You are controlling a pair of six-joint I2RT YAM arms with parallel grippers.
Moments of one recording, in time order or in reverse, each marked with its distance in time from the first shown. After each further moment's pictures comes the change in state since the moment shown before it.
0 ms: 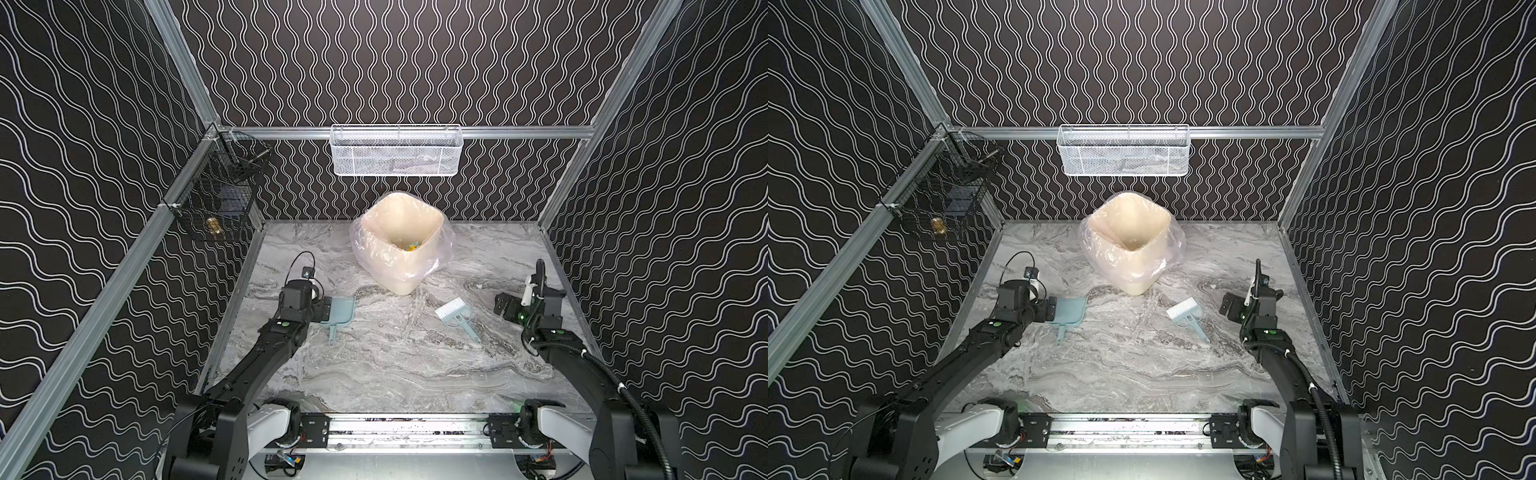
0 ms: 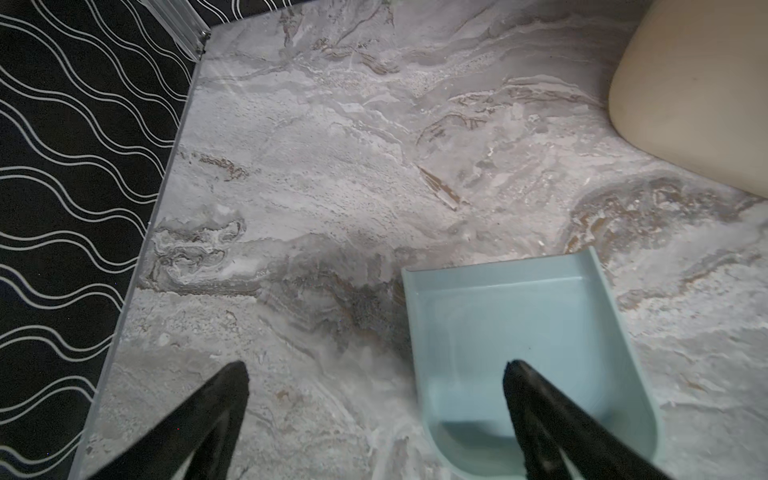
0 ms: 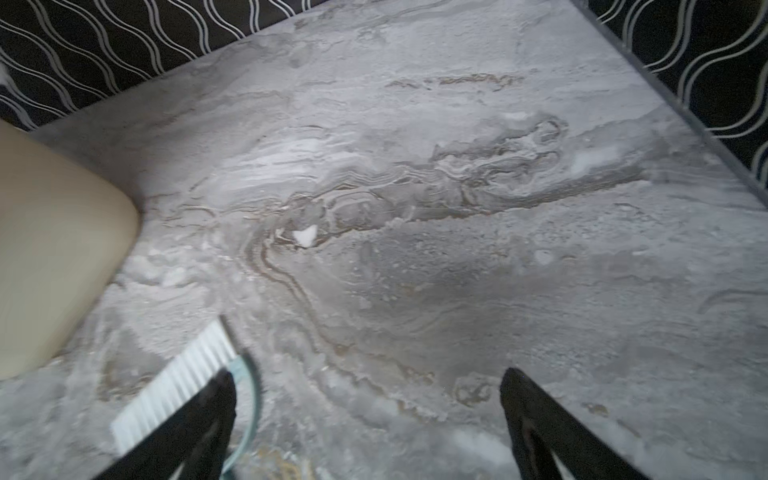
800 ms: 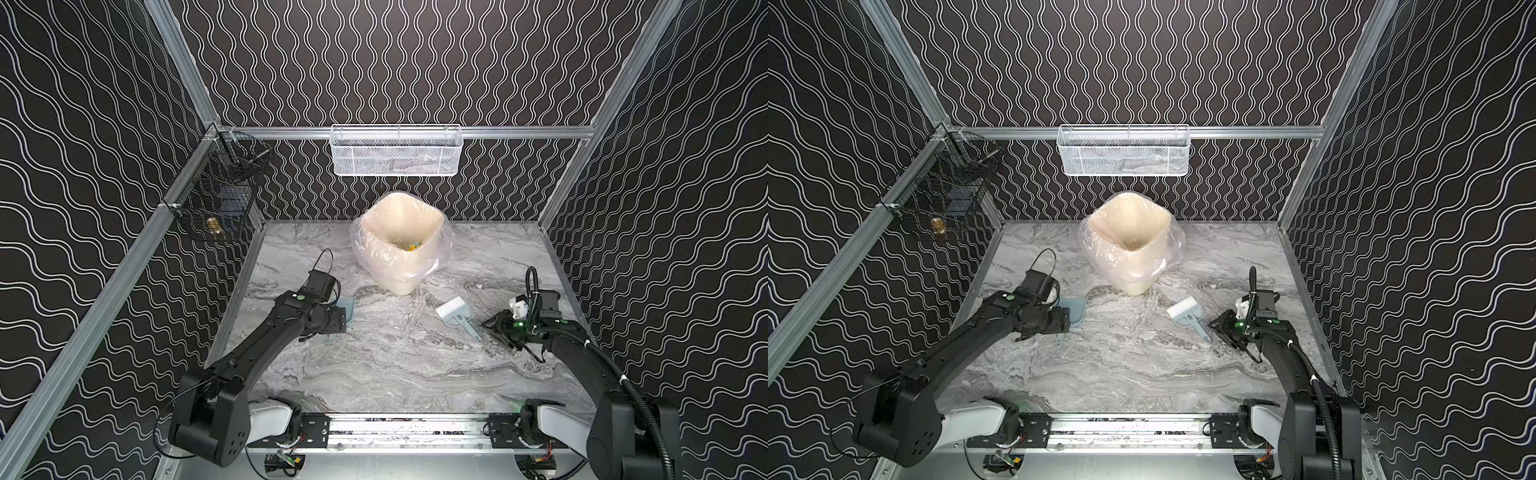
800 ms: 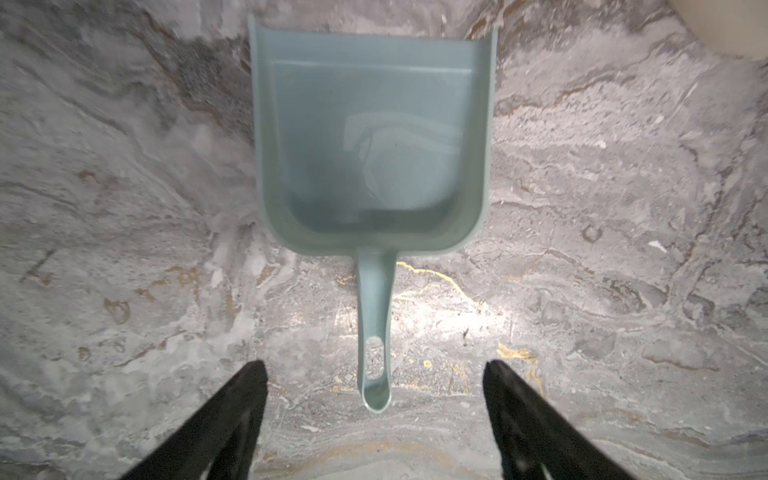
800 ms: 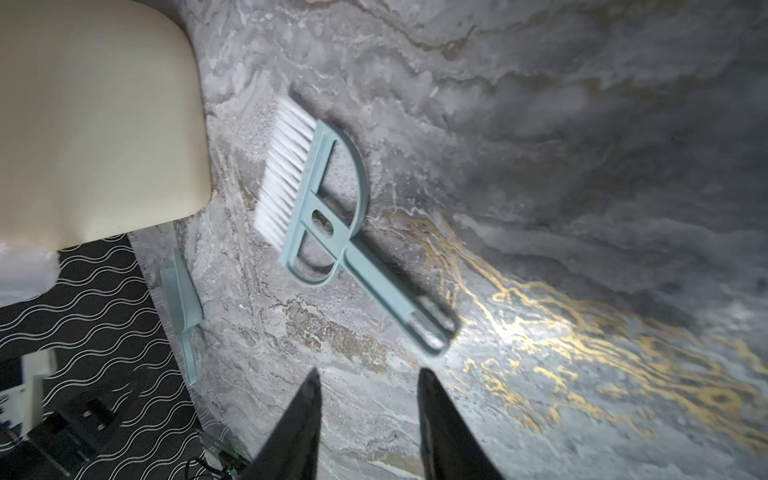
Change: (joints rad) left arm -0.176 0.132 0.343 -0.769 0.182 -0.449; right arm -0.027 0.035 0.171 -0.631 -0.534 0.345
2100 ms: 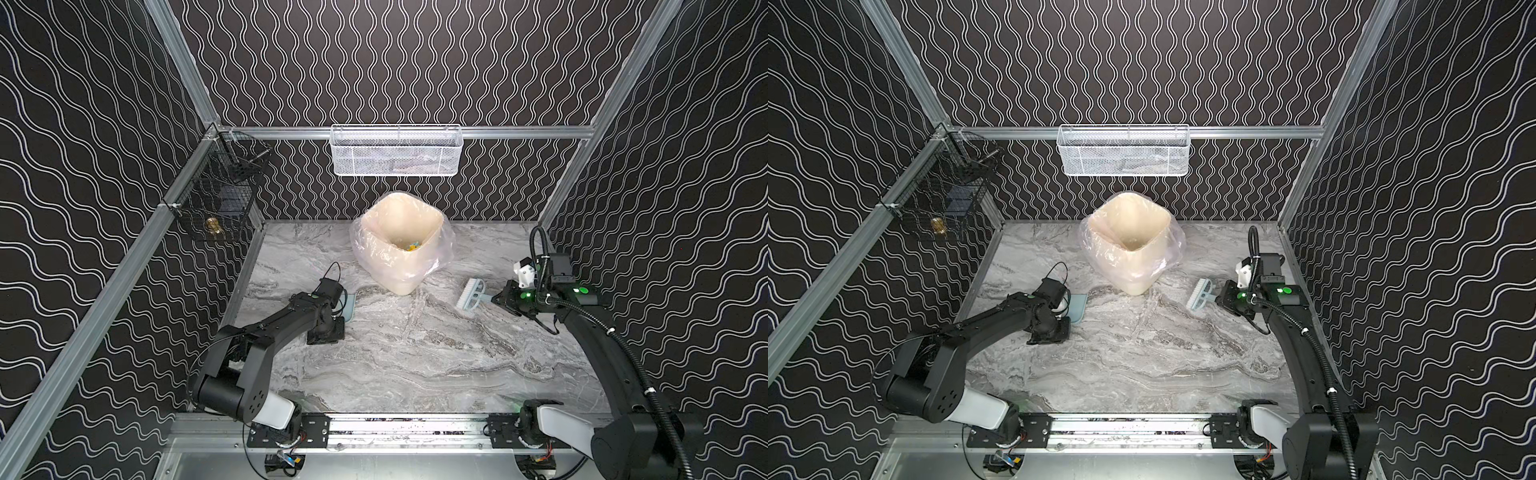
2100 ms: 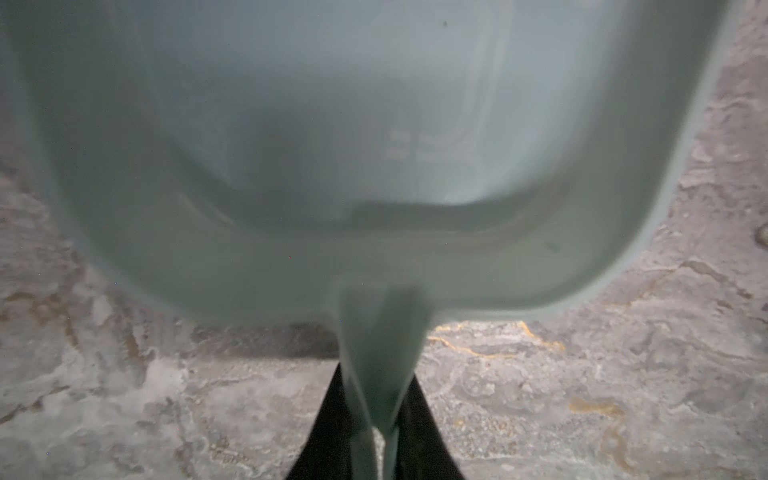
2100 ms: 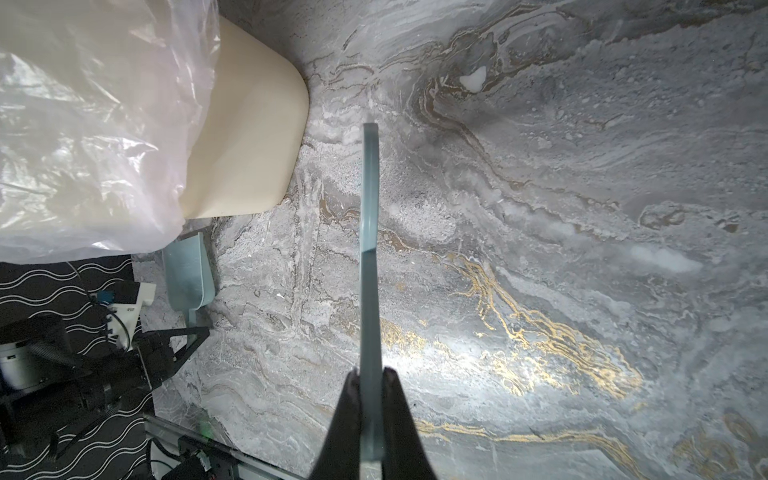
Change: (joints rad) left arm -0.001 0.227 -0.077 0.107 0.067 -0.002; right arm 0.080 0.012 0.431 -0.325 0.106 -0.163
